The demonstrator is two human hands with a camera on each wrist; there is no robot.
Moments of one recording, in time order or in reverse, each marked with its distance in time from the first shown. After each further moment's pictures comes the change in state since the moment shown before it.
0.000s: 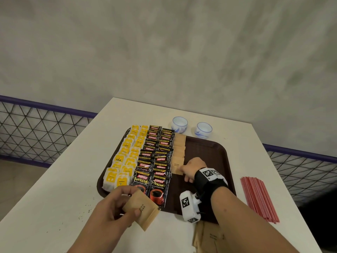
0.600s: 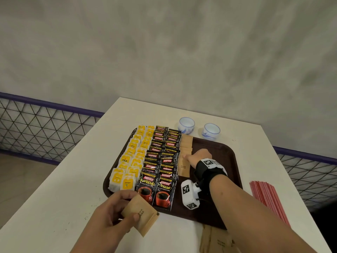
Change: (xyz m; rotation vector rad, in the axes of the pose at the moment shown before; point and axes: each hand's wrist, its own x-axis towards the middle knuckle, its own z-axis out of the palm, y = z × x) left_hand 0.003 -0.012 -0.012 -0.002 0.032 -0.030; right_hand 0.029 -0.022 -0.008 0.120 0.132 -0.008
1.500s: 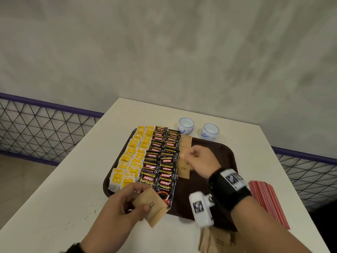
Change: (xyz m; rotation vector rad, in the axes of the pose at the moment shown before) left_hand 0.012 0.006 0.011 0.035 -0.065 0.135; right_hand -0.062 0.002 -0.027 0.165 -0.068 -0.431
